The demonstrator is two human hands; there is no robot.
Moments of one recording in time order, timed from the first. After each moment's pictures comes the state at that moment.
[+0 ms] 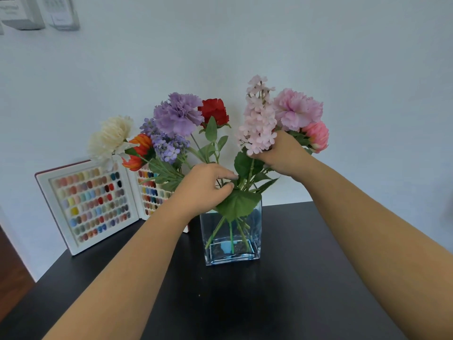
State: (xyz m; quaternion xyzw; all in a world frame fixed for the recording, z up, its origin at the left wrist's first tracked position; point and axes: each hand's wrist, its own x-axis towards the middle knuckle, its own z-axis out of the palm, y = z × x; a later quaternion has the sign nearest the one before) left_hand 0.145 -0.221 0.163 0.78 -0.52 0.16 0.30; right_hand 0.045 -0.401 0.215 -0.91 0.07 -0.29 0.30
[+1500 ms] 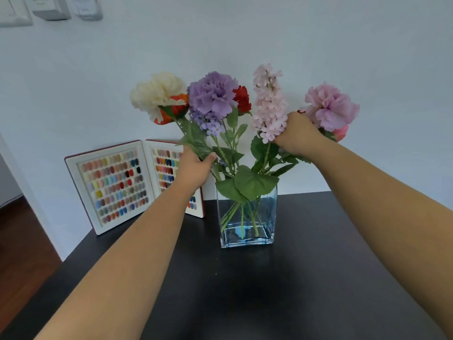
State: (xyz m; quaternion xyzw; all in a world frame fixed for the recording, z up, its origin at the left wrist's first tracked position) left_hand 0.205 -0.209 0.140 0.73 -0.30 0.07 0.62; right_hand 0.062 -0.397 0.224 -0.89 0.22 -0.30 0.25
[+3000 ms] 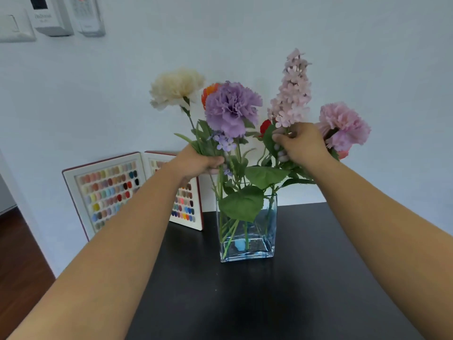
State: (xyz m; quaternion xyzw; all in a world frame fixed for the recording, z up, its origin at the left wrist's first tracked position) left_hand 0.210 -0.204 0.195 0.68 -0.41 -0.13 0.59; right_hand 0.054 -0.401 0.219 -0.77 0.17 -0.38 0.49
